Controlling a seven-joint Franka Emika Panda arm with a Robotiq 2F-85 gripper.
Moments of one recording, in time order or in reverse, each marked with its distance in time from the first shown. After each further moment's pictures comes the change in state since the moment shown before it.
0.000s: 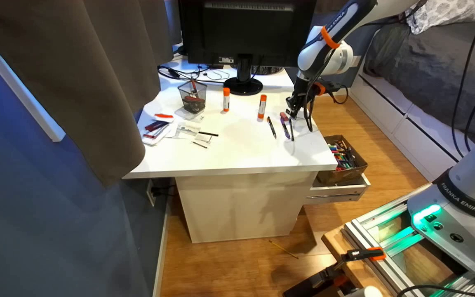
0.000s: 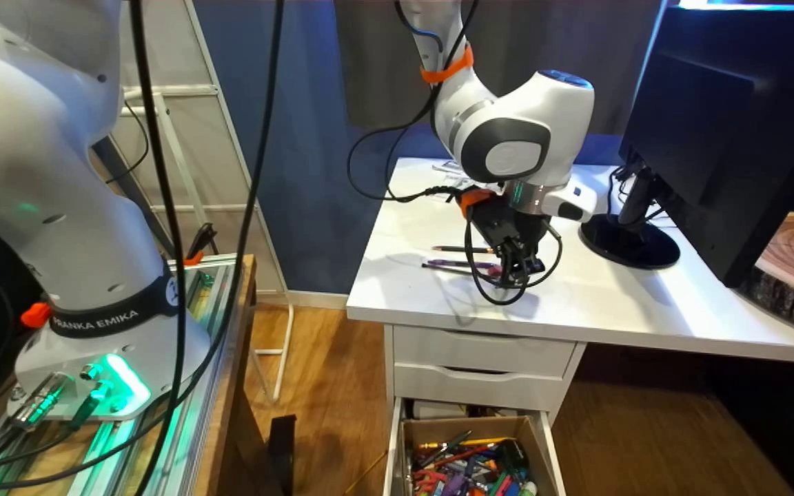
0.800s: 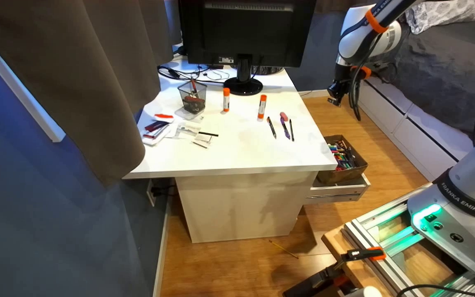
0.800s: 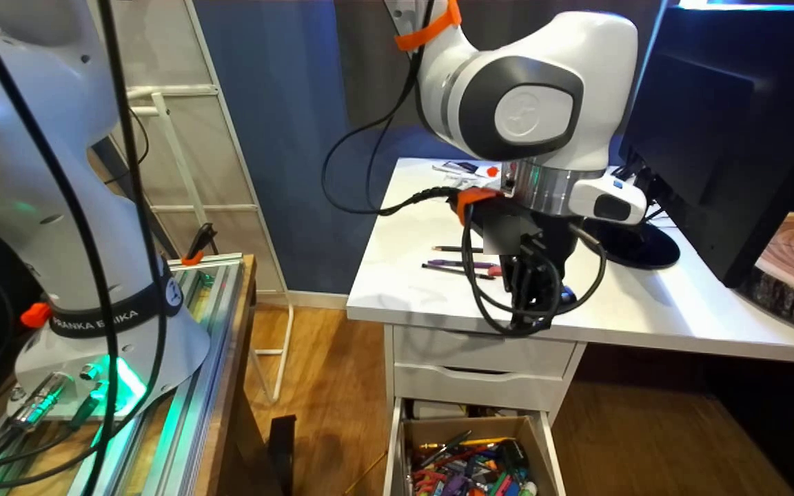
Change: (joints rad) arm -0.025 -0.257 -0.221 -0.200 -0.277 -0.128 0.038
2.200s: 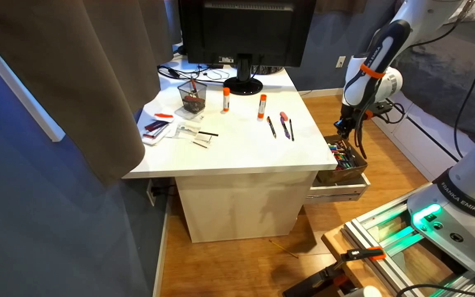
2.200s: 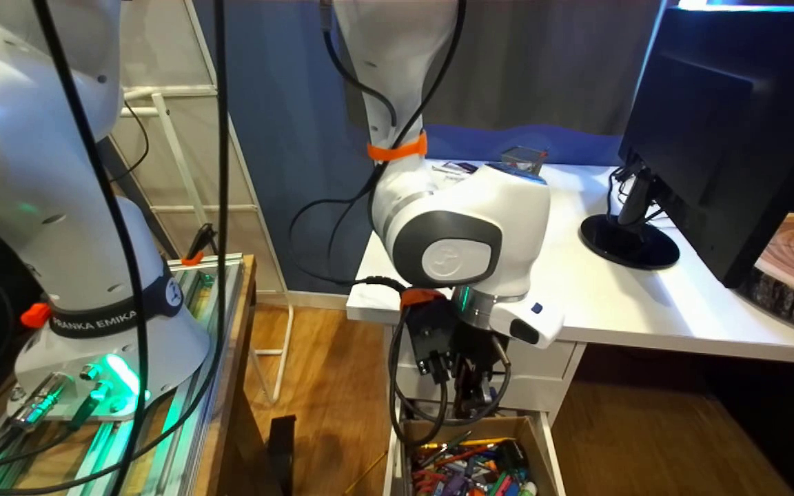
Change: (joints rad) arm 0.022 0.265 -0.081 -0.117 -0.036 0.326 0.152
